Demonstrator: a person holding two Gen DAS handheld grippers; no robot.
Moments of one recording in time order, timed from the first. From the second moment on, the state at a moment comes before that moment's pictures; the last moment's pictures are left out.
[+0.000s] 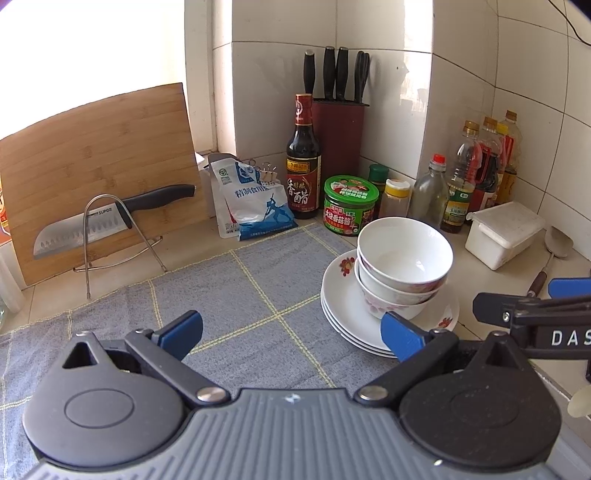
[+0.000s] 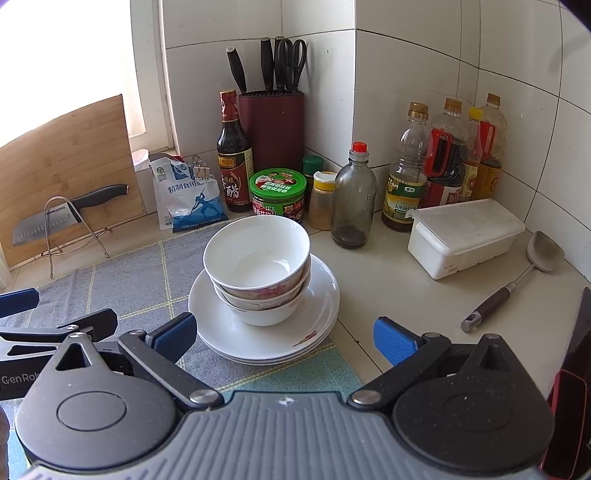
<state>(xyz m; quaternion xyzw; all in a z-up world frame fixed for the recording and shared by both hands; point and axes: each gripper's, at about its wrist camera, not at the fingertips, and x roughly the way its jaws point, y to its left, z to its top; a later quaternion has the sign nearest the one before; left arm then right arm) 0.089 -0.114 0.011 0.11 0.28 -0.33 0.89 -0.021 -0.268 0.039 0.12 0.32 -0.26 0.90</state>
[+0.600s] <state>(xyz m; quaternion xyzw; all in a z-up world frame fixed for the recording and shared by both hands) 0.091 -0.115 0.012 0.11 0.28 -0.34 0.89 -0.019 -0.270 0.042 0.12 0.32 -0.26 0.90</state>
